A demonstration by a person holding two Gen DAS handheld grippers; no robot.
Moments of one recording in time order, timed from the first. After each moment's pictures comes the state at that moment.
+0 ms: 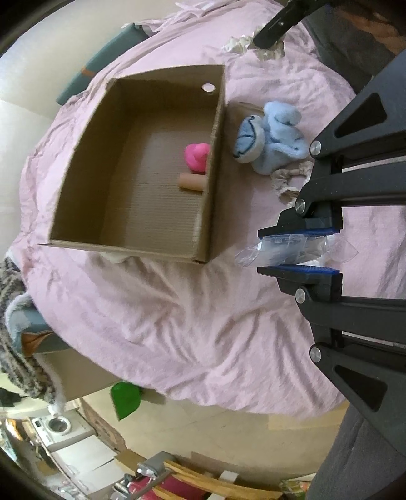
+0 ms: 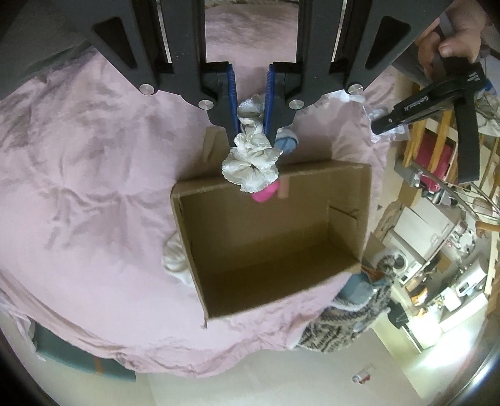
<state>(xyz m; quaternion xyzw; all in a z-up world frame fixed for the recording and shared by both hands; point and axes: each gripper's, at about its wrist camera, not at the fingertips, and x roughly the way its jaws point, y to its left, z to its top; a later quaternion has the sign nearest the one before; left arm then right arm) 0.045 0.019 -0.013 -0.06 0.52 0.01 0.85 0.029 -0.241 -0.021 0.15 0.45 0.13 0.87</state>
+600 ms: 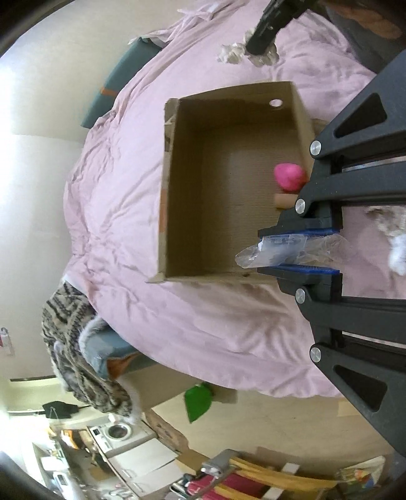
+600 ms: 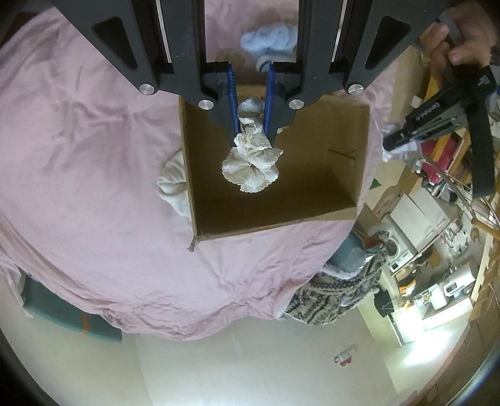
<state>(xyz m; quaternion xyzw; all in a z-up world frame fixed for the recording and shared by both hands) 0.113 -0.008 0.053 0.00 0.42 -0.01 0.91 0.091 -0.249 0.024 0.12 0.39 0.13 0.90</state>
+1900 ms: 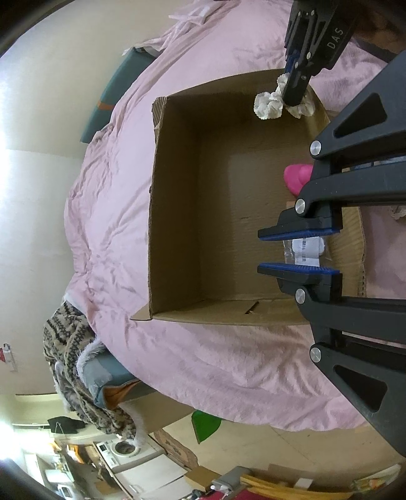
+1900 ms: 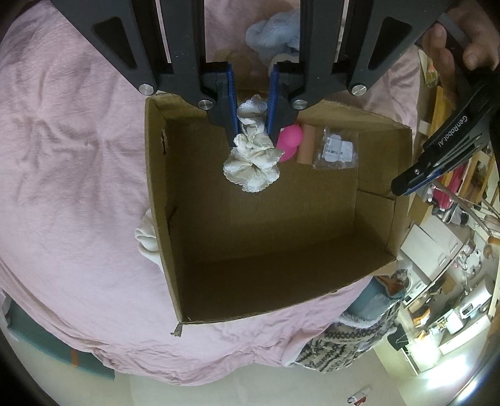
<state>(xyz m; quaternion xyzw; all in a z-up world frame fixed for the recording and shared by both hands) 0.138 -0.019 0.001 0.00 0.41 -0.05 0.91 0.131 -0.223 -0.050 0.10 0.48 0.13 0.86</state>
